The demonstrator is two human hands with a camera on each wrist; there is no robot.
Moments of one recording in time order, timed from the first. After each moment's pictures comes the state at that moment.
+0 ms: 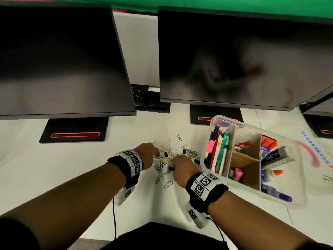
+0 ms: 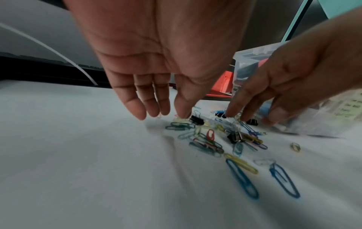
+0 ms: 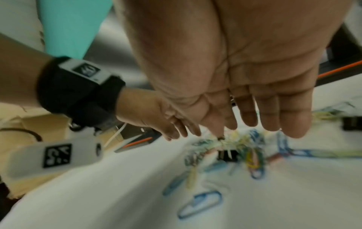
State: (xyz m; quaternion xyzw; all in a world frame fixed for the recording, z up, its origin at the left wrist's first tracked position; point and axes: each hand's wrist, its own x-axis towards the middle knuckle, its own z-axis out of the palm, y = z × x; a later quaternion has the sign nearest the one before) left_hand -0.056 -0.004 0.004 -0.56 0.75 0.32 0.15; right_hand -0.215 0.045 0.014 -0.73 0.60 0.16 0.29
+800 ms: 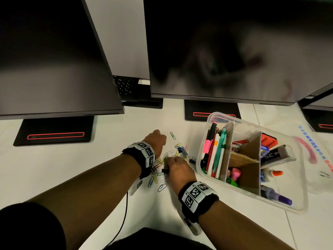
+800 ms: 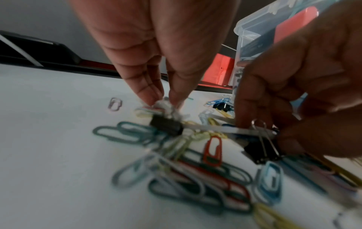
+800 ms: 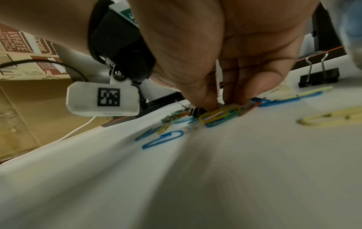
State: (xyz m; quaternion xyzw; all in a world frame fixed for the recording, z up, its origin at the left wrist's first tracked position) left_hand -0.109 -0.049 -0.031 -0.58 0.75 0.29 0.09; right_hand -0.219 0.049 -0.023 -0.71 0.65 0.03 0.26
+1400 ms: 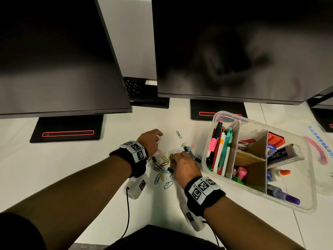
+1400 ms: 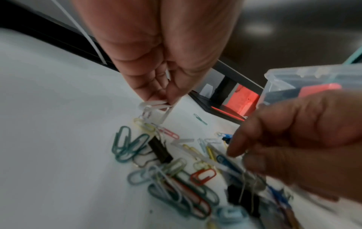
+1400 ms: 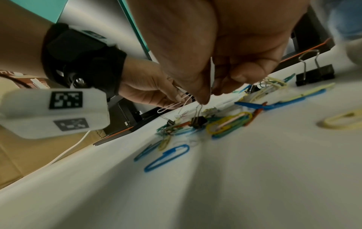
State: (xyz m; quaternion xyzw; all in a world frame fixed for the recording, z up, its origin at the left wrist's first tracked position) left_hand -0.075 -0.036 -0.017 -0.65 0.65 0.40 -0.06; right_hand -0.220 0.045 -0.026 -0.70 0.67 -0.03 0.26
